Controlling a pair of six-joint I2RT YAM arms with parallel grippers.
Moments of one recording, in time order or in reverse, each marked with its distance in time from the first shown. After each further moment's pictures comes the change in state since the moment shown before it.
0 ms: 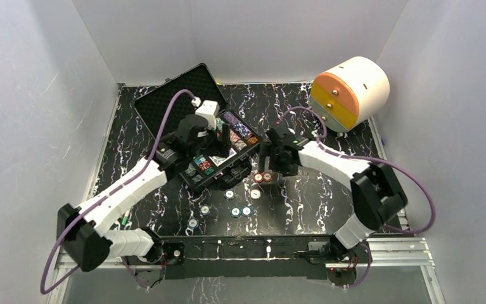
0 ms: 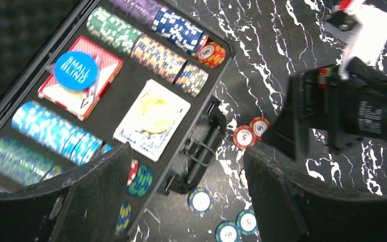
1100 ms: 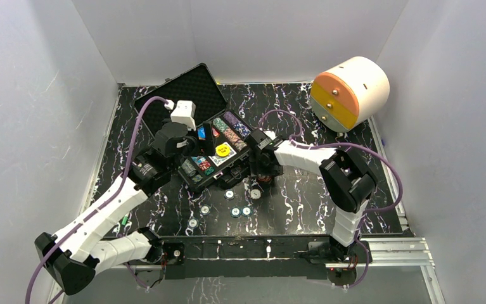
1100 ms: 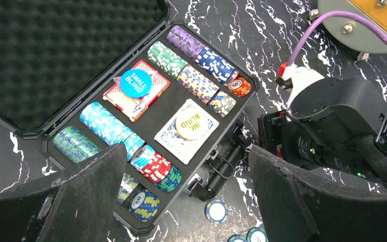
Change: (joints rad) left arm 0.000 -0.273 -0.087 -0.029 -0.203 -0.034; right arm 0.155 0.302 0.176 -0.002 0.201 -0.084
